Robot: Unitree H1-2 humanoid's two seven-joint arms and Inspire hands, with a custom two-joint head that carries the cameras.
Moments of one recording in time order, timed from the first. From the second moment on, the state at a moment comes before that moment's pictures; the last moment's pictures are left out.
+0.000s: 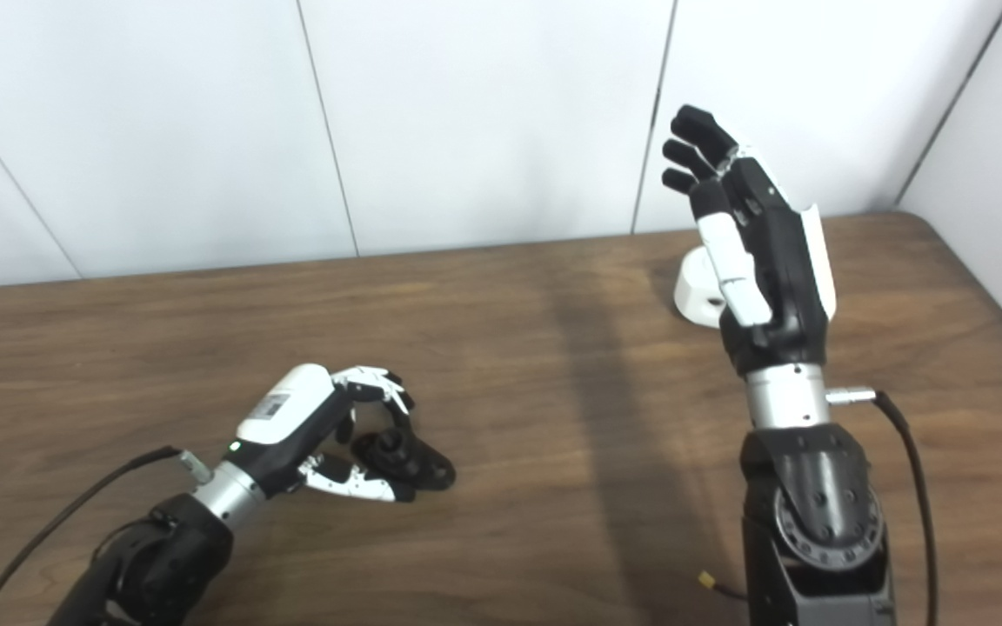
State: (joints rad) left arm -0.29 0.31 -0.36 0.12 0.61 -0.31 -0.13; right arm -0.19 -0.15 -0.14 -0.52 0.02 0.15 -0.03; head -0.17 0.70
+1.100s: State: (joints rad) left arm -0.36 0.33 -0.35 0.32 0.68 -0.41 0.00; right arm -0.11 -0.35 -0.26 -0.38 -0.34 0.07 -0.07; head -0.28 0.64
